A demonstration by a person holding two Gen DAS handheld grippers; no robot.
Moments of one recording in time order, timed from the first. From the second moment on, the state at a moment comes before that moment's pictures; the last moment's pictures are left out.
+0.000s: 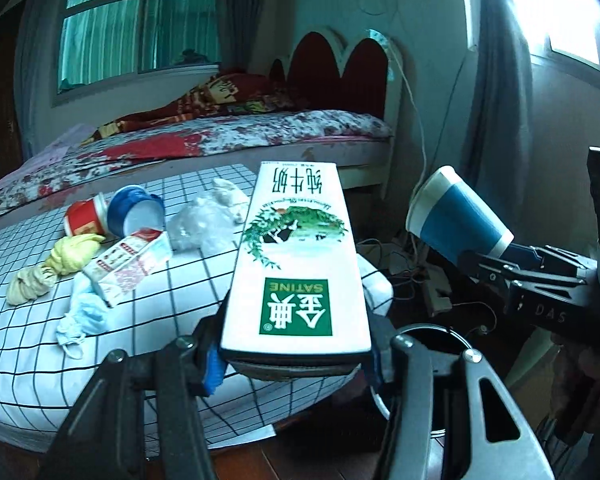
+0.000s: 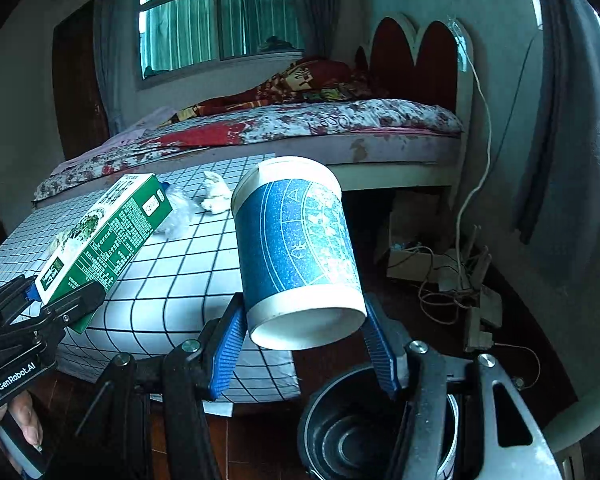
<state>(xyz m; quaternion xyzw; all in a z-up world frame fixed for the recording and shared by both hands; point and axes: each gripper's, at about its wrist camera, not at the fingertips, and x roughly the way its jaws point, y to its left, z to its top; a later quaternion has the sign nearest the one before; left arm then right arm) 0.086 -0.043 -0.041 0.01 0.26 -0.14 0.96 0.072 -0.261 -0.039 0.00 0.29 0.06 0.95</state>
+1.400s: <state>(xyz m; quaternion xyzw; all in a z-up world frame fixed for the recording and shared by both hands) 0.082 -0.164 -0.137 0.09 0.38 -0.18 0.90 0.064 -0.379 -0.162 -0.01 0.43 -0.02 0.90</state>
